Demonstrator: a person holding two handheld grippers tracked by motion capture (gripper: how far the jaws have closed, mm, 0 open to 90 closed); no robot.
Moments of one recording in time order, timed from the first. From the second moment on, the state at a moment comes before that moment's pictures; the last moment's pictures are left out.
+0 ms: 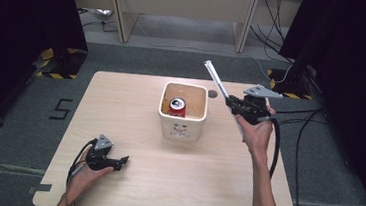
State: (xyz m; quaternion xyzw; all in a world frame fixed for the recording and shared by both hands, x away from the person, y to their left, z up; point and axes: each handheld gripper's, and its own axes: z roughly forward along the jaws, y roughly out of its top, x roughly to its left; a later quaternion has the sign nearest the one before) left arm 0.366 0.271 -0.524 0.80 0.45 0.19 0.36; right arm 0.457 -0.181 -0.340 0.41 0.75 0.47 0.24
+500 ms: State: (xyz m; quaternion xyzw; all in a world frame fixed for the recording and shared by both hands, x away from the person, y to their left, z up) left arm 0.366 0.271 -0.524 0.80 0.45 0.19 0.36; right arm 0.481 -0.138 -0.331 0.38 0.76 0.48 0.22
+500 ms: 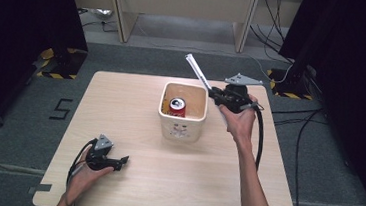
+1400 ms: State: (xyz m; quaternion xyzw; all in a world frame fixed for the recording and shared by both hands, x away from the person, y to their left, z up) left arm 0.366 0.271 -0.523 0.80 0.45 0.19 0.36; right arm 0.522 -0.087 -0.333 0.38 0.77 0.48 0.19
